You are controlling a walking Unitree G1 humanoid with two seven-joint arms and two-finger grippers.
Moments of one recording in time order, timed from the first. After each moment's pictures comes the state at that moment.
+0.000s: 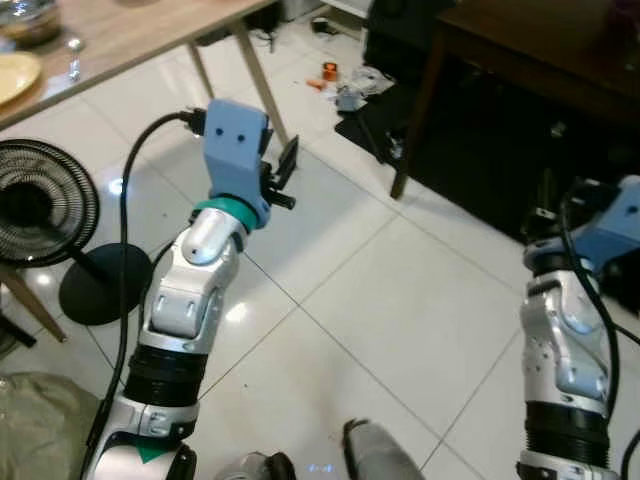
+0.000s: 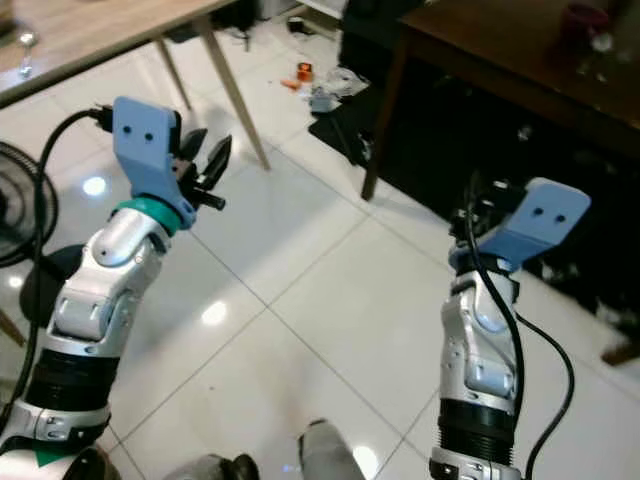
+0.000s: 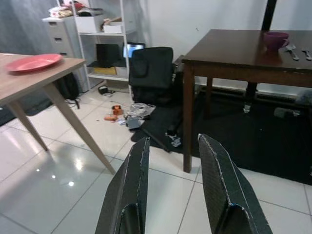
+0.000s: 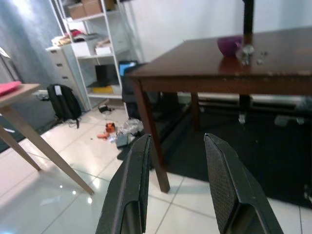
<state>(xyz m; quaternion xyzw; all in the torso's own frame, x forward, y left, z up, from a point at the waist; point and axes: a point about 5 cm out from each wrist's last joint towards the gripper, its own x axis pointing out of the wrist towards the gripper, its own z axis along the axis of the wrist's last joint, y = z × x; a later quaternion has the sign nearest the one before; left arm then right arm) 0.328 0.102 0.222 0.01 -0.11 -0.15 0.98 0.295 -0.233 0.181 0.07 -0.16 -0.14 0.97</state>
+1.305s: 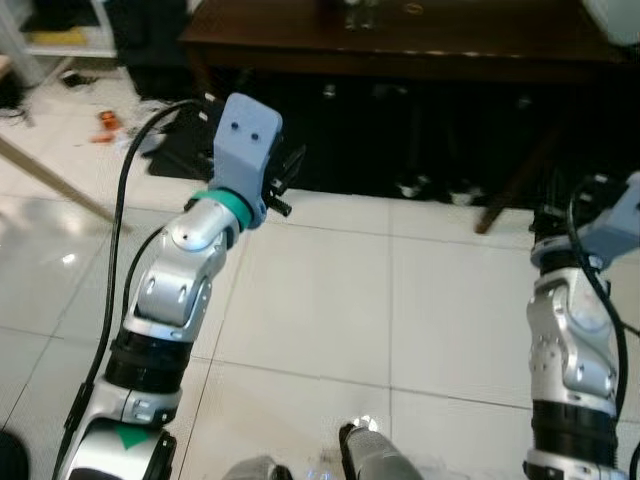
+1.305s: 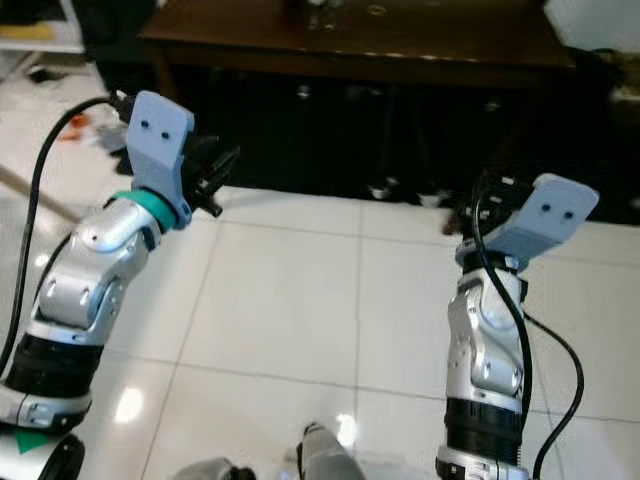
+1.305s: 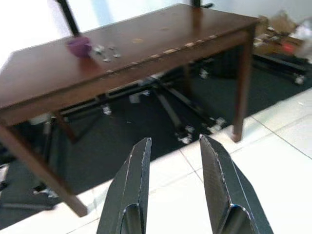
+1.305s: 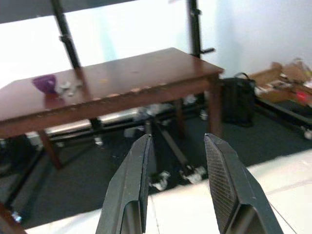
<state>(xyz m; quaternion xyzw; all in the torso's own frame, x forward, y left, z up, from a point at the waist) 0.333 0.105 0.222 0.09 -0.07 -0.22 0.97 0.293 -0.241 0.183 0.07 -0.16 -0.16 0.97</state>
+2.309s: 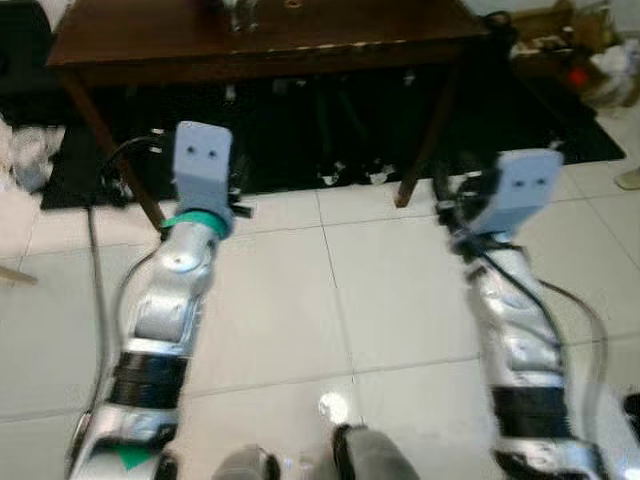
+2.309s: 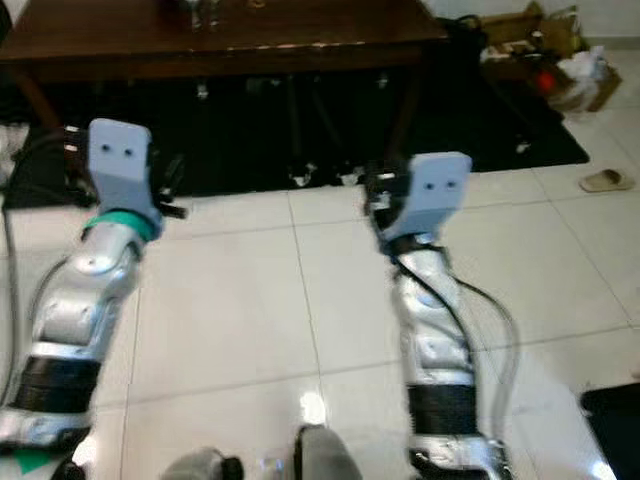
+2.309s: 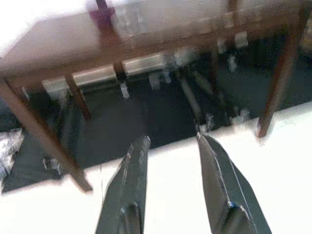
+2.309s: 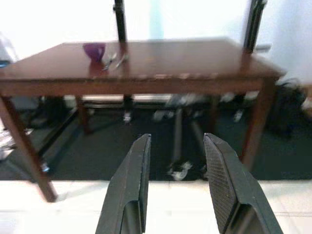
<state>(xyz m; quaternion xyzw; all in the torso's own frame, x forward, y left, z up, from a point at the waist) 0.321 0.159 0.167 0.09 -0.03 -0.03 1.00 0.325 -0.152 0.176 0.03 -0.12 0.05 0.99</state>
